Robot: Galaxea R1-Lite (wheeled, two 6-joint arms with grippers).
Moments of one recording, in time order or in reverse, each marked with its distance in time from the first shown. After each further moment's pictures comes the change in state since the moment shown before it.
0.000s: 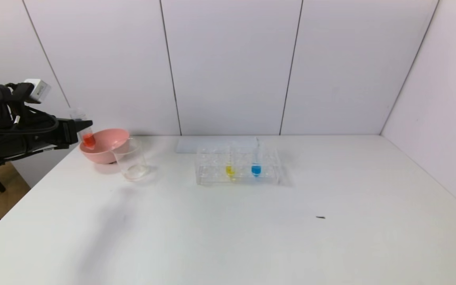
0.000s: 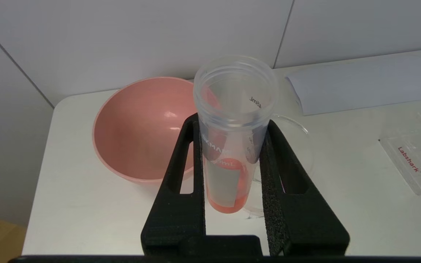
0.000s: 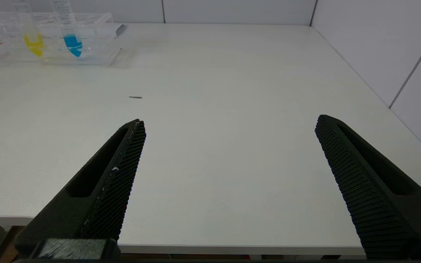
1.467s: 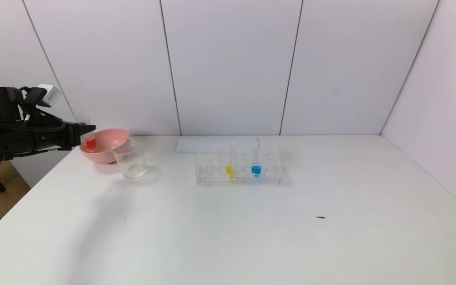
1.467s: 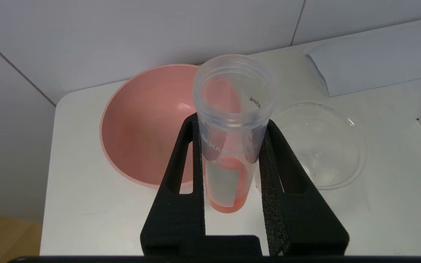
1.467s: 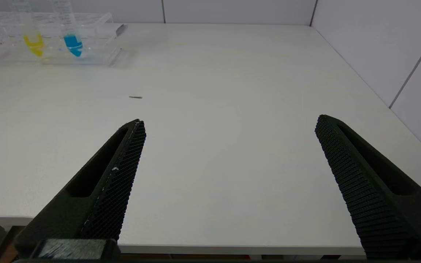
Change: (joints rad) left arm 0.028 0.112 -0.135 0.113 -0.034 0.112; right arm 0.000 0.000 0.000 0.000 0.000 0.000
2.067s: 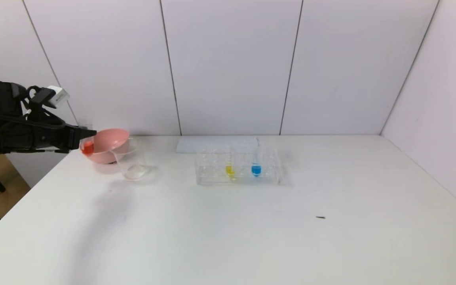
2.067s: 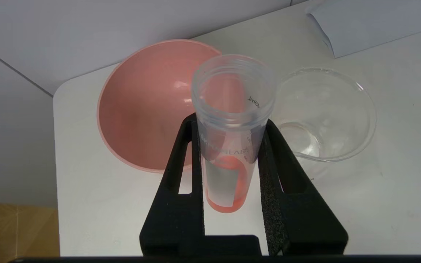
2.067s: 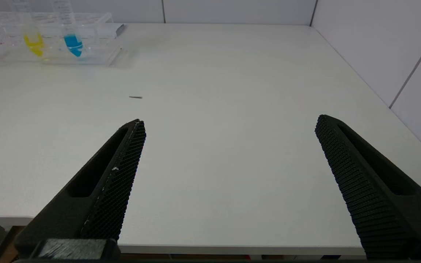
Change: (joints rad) left arm 0.000 0.012 -0.115 0.241 -0.001 0.158; right arm 0.000 0.000 0.000 0.000 0.000 0.000
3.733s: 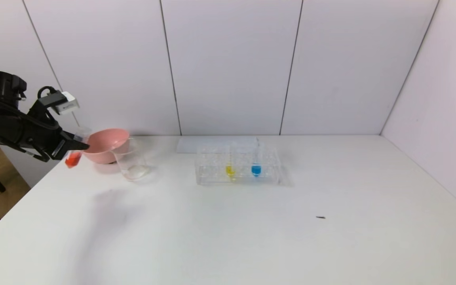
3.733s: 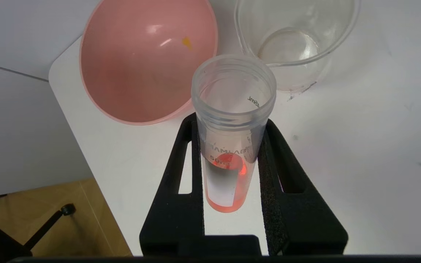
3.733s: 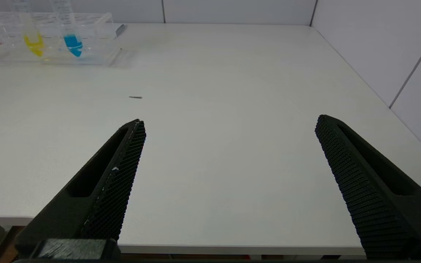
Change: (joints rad) left arm 0.004 -0.001 -0.245 0.564 0.052 0.447; right arm 0.000 0.000 0.000 0.000 0.000 0.000
